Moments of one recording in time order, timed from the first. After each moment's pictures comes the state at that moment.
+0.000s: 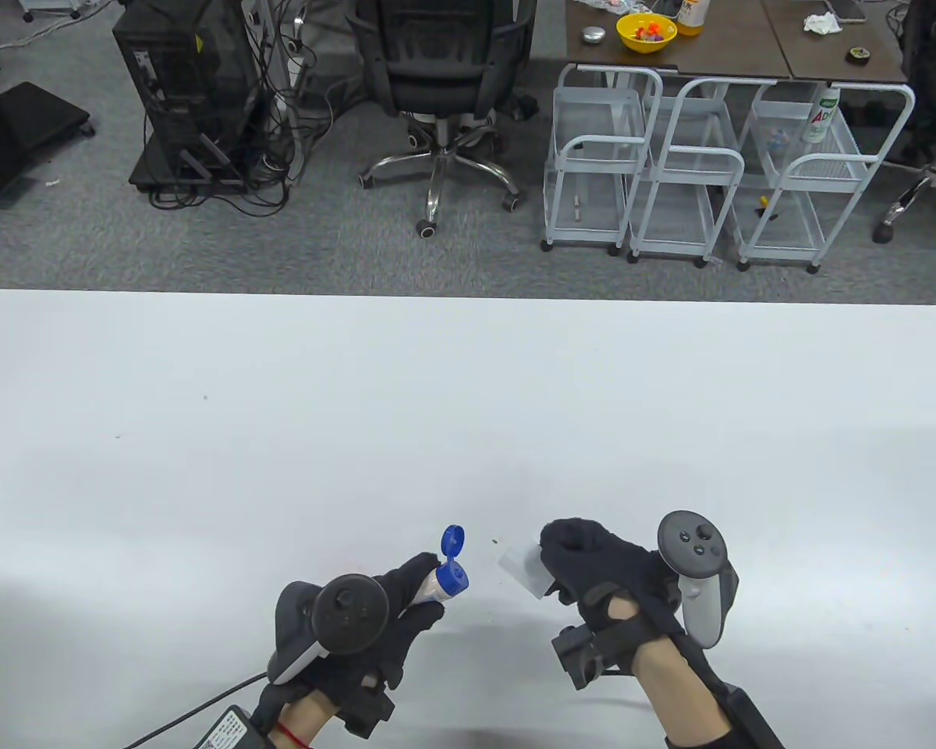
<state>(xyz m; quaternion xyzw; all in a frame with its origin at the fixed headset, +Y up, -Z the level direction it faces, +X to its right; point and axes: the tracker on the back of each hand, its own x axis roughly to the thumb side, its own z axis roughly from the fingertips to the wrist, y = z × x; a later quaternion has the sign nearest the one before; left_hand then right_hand) -0.151 -0.707 -0.230 0.00 -0.18 0.24 0.96 0.156 -0.727 -0.267 -0.08 0.12 0.78 0.61</state>
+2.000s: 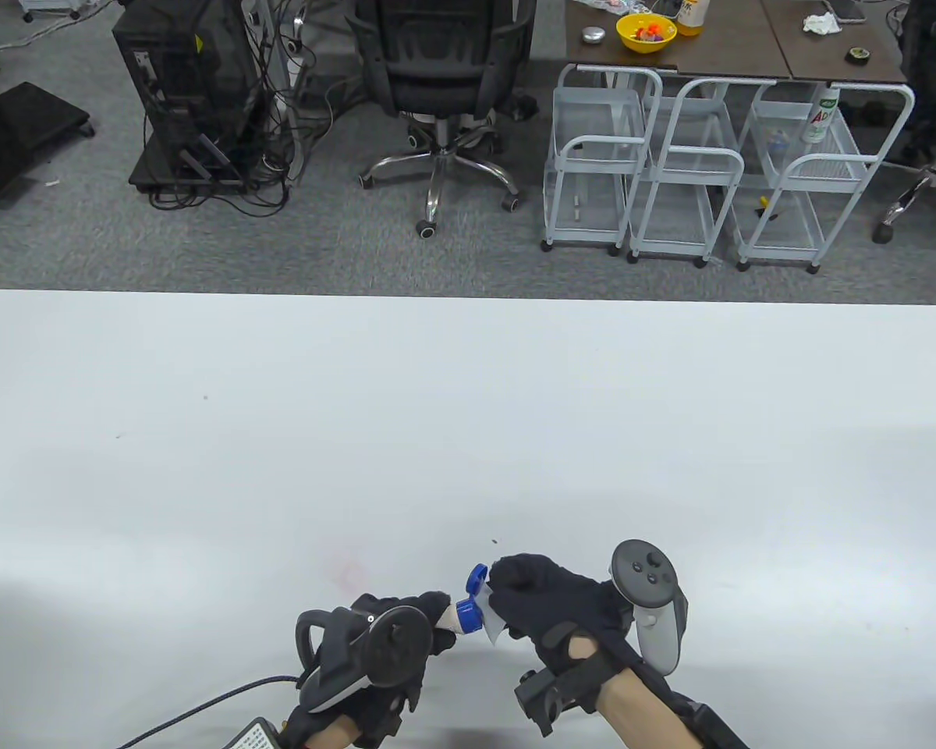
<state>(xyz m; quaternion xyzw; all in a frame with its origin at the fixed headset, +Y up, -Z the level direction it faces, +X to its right) -0.124 -0.703 -0.209 0.02 -0.18 0.12 0.98 0.113 -0.736 -0.244 -0.01 0.16 0.75 0.64</state>
